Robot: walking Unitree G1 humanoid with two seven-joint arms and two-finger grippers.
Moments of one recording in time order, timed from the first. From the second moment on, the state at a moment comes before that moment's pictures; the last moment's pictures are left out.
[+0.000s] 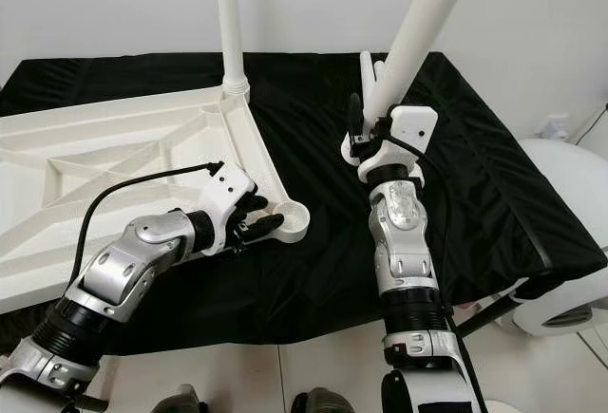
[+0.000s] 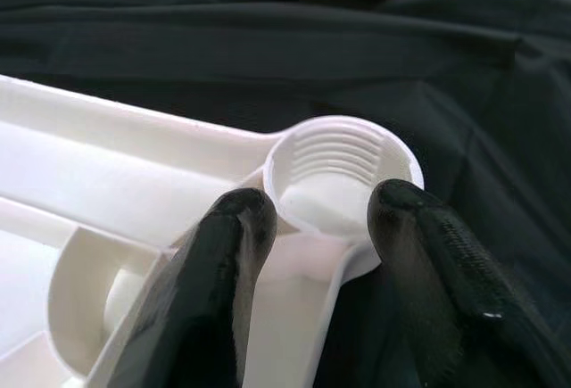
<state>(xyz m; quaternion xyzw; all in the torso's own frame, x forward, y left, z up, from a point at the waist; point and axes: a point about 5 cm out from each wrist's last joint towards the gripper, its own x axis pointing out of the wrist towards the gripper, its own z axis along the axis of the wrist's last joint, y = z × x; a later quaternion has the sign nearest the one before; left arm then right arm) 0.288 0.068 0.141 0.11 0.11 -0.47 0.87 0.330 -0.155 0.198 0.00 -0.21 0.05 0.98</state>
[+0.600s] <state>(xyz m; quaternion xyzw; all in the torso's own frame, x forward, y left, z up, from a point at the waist) 0.290 0.098 0.130 0.19 0.12 -0.46 0.86 0.328 -0.157 0.194 -0.01 -0.21 0.05 0.98</state>
